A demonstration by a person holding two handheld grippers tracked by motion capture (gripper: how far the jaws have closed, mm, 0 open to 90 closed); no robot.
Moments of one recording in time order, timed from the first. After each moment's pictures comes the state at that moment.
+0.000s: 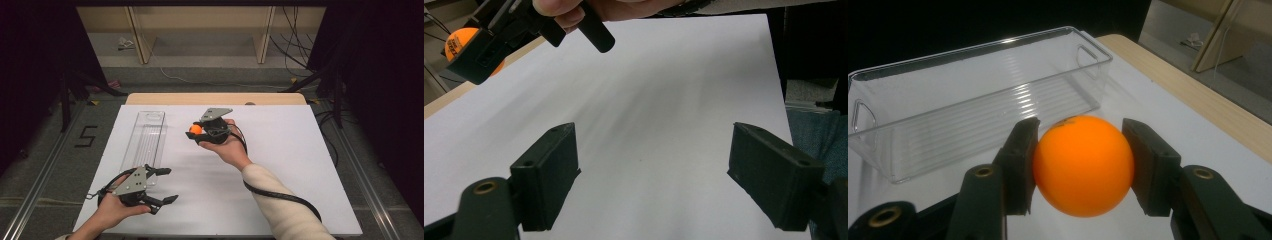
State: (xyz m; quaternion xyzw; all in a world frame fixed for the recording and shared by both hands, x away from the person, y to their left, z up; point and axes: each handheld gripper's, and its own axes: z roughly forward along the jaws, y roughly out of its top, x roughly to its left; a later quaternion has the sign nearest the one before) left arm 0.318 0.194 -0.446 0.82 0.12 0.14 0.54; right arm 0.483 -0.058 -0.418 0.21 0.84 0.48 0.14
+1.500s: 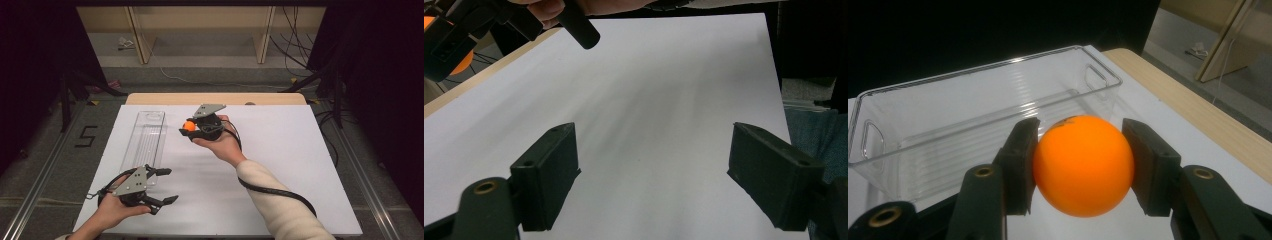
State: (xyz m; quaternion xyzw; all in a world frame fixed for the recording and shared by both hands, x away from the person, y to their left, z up) left arm 0.317 0.194 -0.446 0.82 0.12 0.14 0.54; right arm 0.485 -0.041 -0.407 0.20 0.84 0.49 0.14
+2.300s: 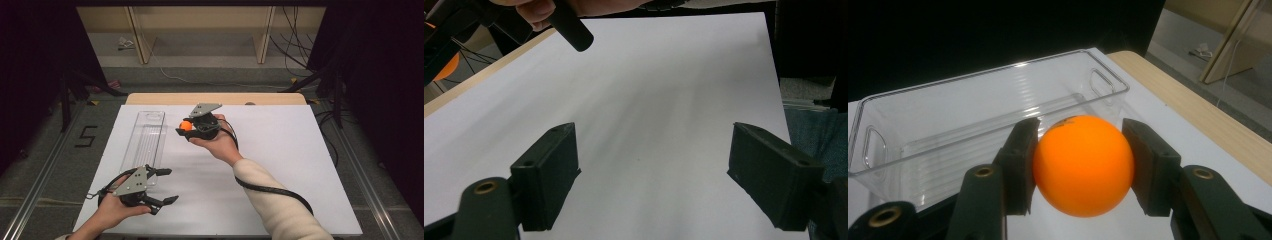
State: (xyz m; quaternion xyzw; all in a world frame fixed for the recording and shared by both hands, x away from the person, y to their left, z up) left arm 0.317 0.193 -0.447 0.82 0.12 0.14 0.54; right arm 0.487 -0.031 -0.405 0.20 0.84 0.49 0.13
